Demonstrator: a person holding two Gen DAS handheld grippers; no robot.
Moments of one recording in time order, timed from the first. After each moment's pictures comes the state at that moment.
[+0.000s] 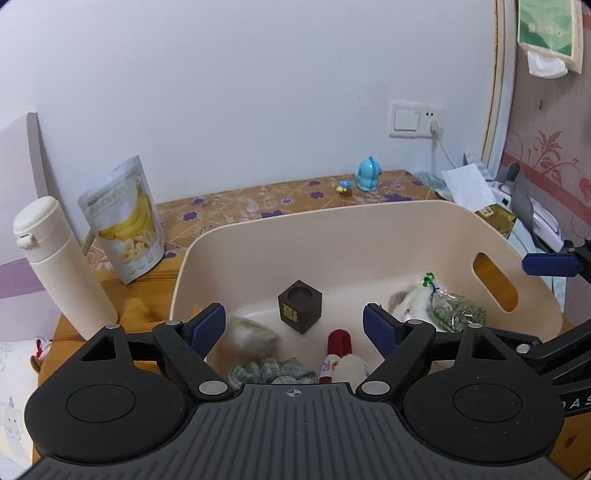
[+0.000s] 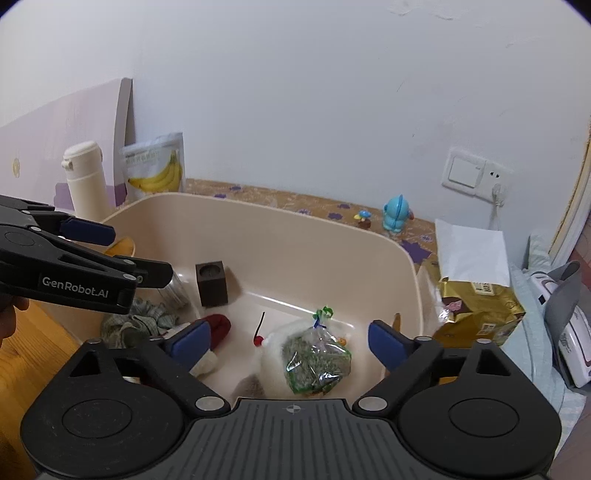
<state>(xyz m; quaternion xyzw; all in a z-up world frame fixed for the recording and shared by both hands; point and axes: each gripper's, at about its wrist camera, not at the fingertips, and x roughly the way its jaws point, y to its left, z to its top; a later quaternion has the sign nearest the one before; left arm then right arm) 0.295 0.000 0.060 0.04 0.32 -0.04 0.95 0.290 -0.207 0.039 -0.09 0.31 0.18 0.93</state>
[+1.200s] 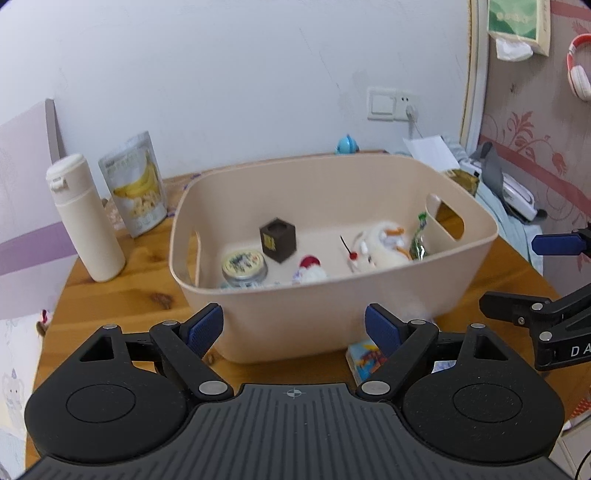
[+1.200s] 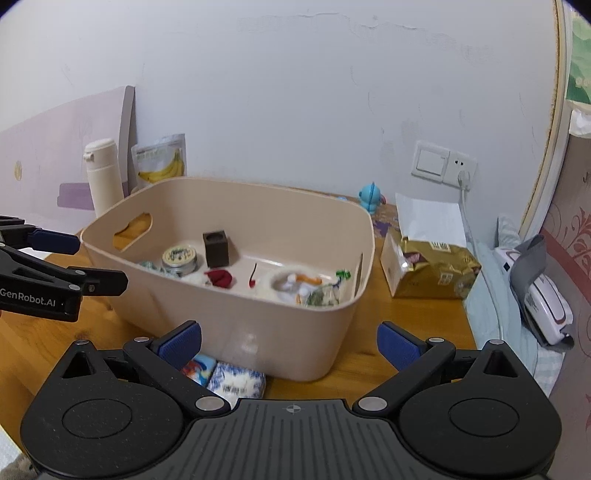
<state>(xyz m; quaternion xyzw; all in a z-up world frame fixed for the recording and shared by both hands) 0.196 -0.011 0.042 0.04 0.33 -0.05 0.94 0.204 -0.246 0.039 -0.08 0.30 0.16 0.94</state>
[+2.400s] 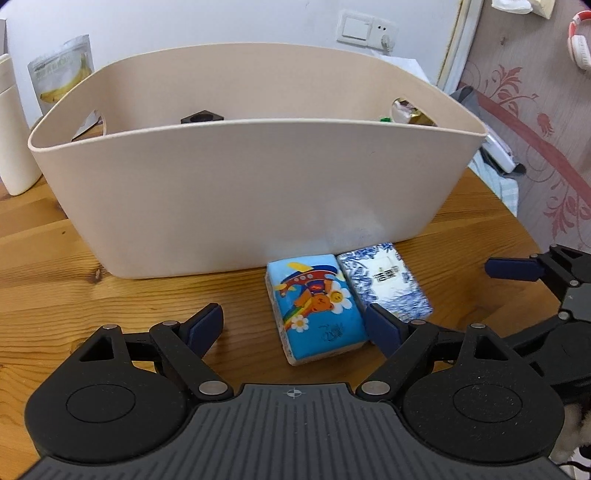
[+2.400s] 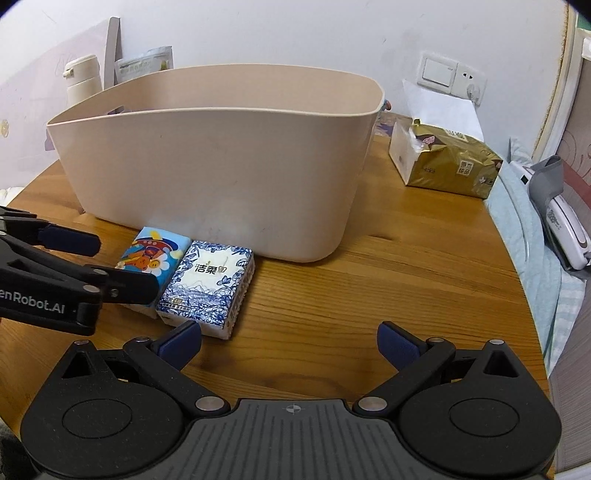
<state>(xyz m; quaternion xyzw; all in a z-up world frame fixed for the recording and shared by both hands) 0.221 -0.050 -0.036 -0.01 0.43 -0.10 0.90 0.207 -0.252 -0.049 -0.09 0.40 0.15 0.90</state>
